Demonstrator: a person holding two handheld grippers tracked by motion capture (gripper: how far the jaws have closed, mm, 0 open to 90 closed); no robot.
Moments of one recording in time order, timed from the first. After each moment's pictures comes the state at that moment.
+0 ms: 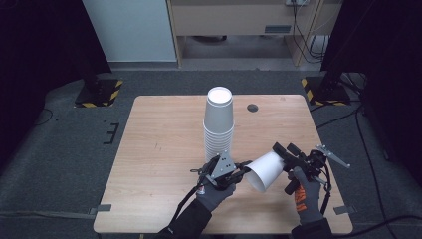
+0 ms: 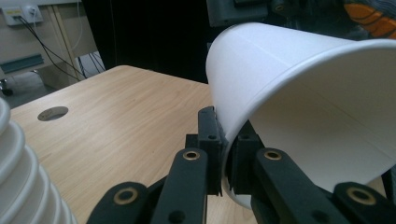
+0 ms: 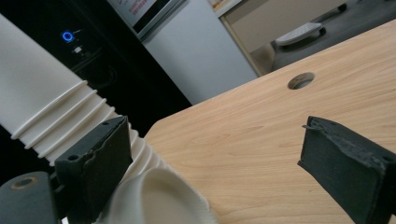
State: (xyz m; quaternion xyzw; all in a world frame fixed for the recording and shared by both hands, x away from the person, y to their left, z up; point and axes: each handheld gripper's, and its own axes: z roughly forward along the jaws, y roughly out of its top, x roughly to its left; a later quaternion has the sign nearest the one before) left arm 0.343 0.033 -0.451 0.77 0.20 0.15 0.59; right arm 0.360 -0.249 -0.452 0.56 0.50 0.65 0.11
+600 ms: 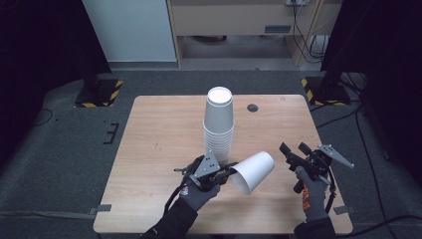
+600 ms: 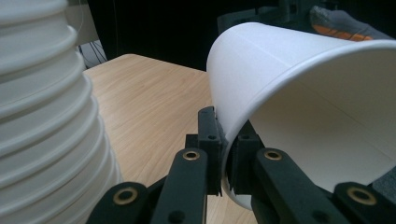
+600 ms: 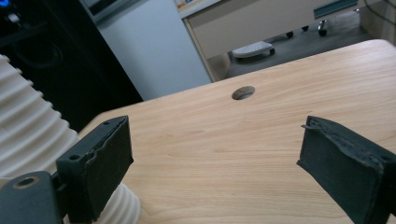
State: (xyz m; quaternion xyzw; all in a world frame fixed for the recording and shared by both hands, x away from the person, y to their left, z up) left arm 0.336 0.075 -0.439 0.78 0.21 0.14 0.57; right arm 0.364 -0.264 -0.457 0.56 0.54 0.58 0.22
